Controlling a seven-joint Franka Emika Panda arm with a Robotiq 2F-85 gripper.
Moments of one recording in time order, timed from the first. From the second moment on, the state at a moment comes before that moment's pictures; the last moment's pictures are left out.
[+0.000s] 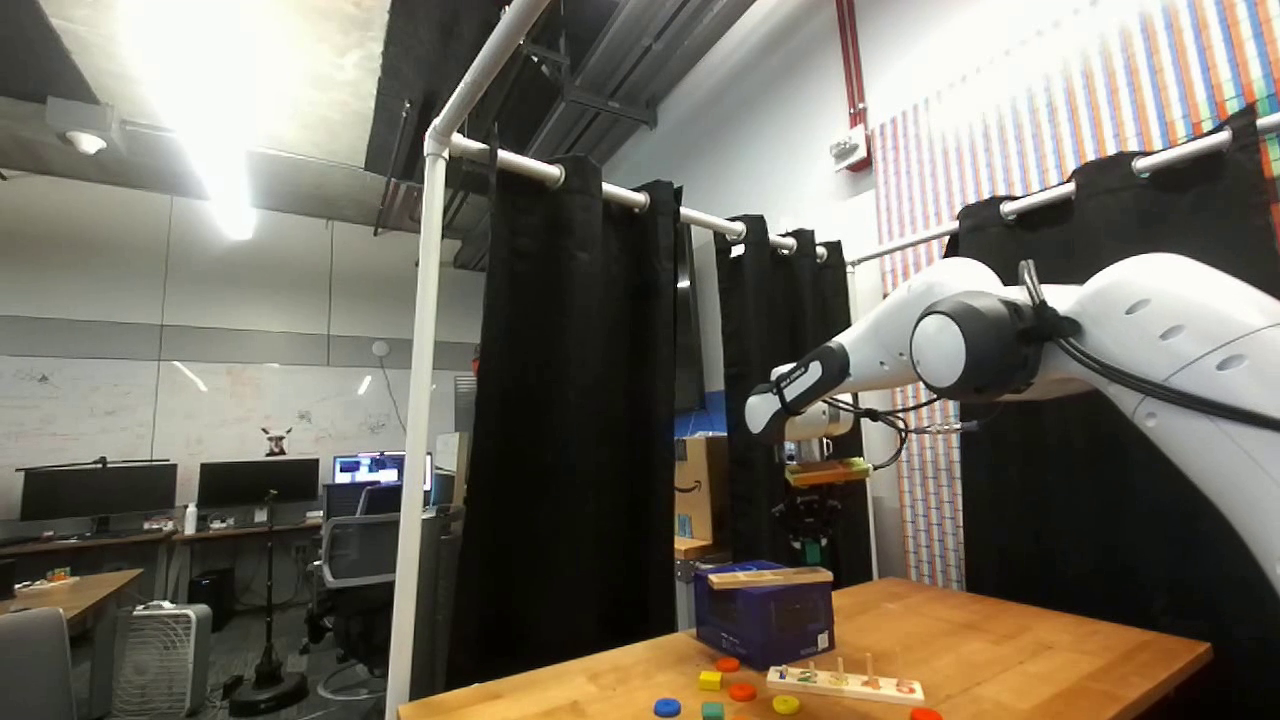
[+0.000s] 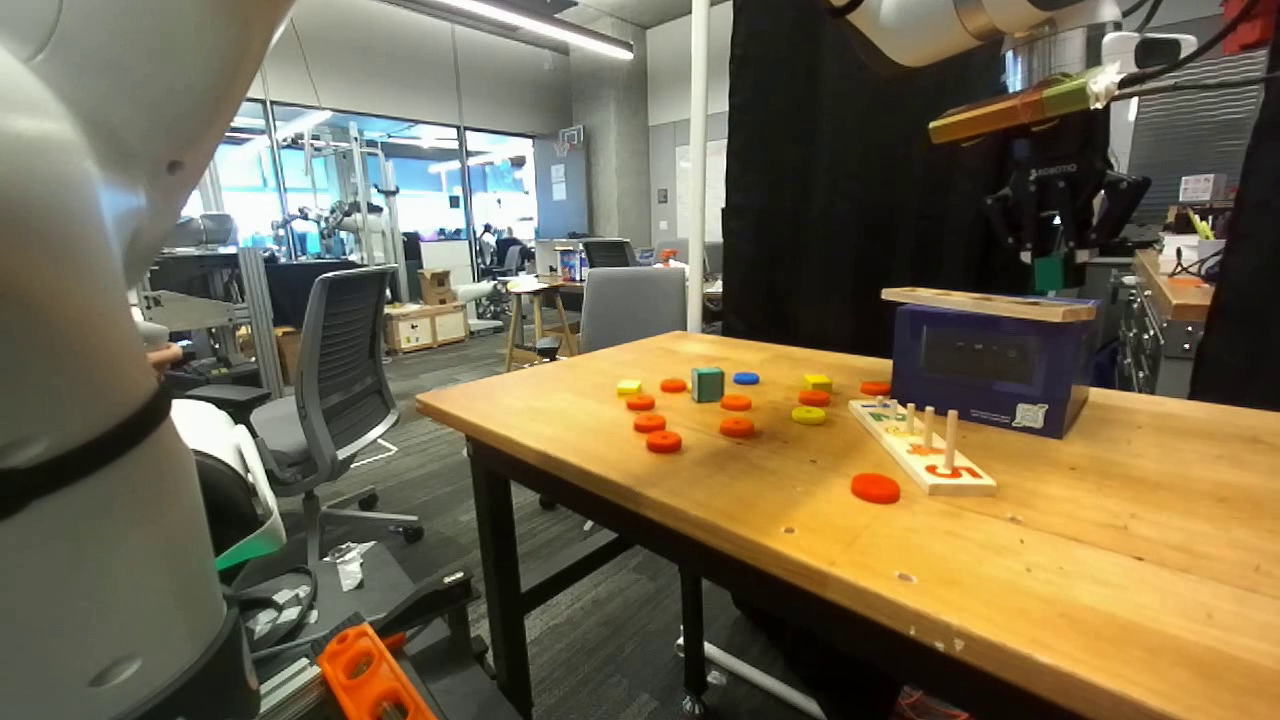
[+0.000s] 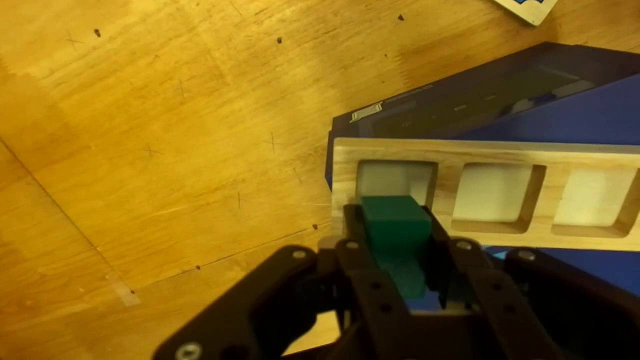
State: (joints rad) arm -0.13 0.59 -0.11 -1.26 -0.04 1.98 0.10
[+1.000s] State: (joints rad) arm -0.13 0.64 -0.10 -1.21 -0.01 1.88 0.09
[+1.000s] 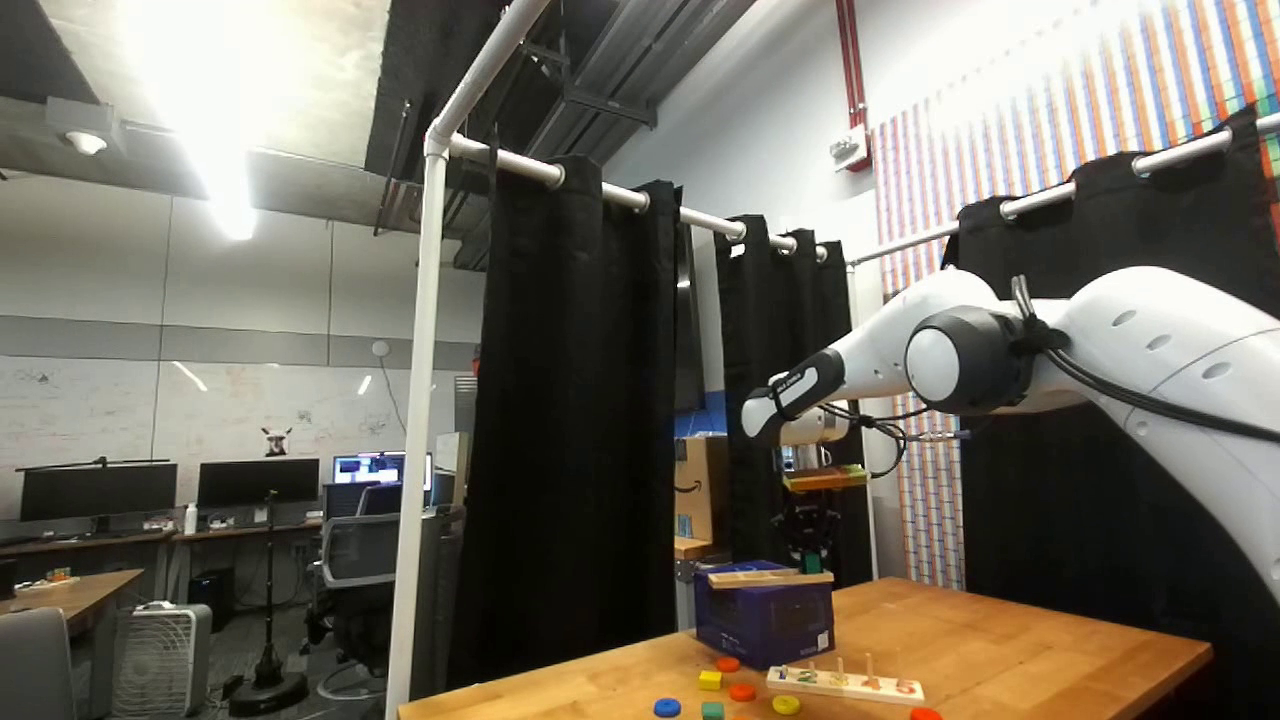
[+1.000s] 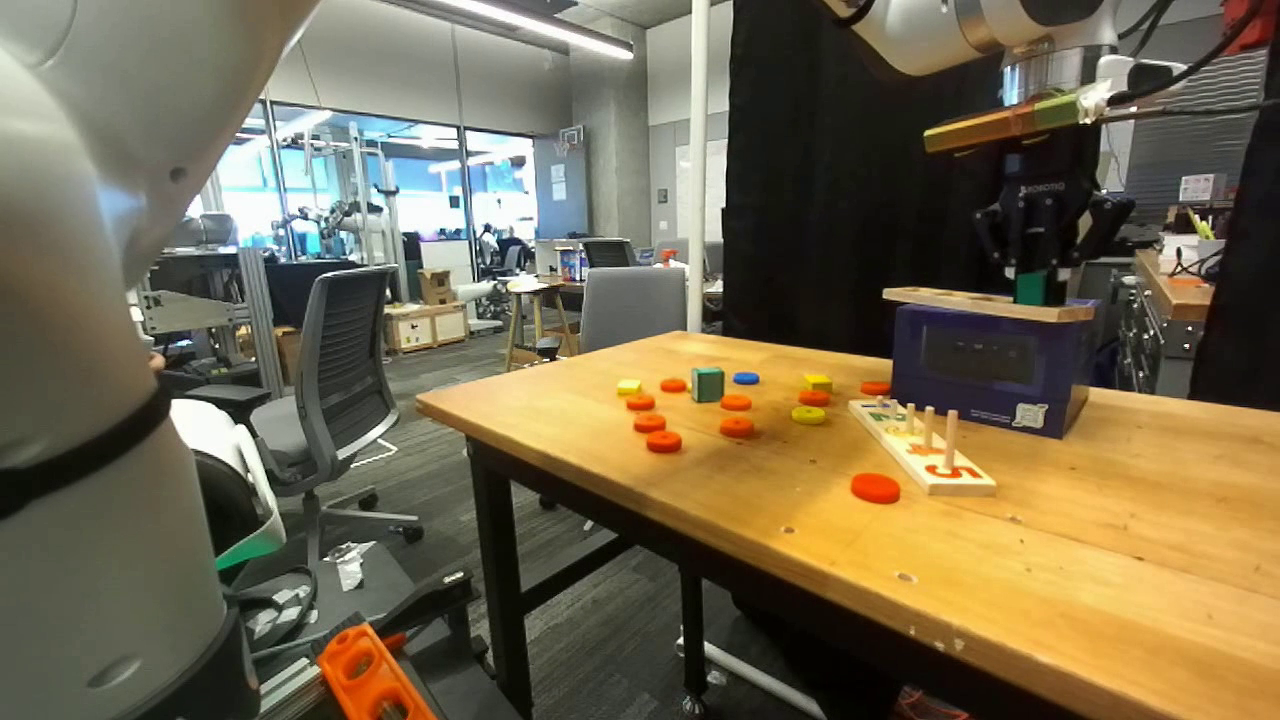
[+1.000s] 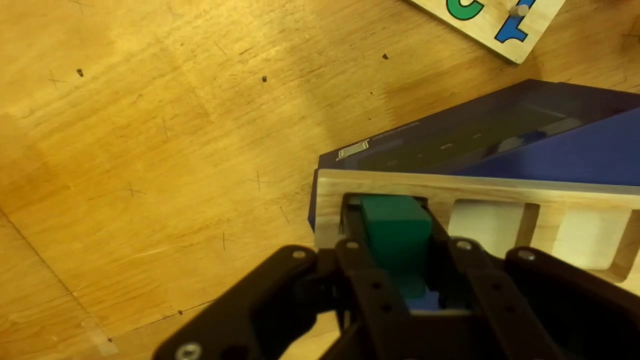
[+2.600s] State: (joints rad) arm -0.11 0.37 -0.09 -1.34 0.02 1.76 0.09
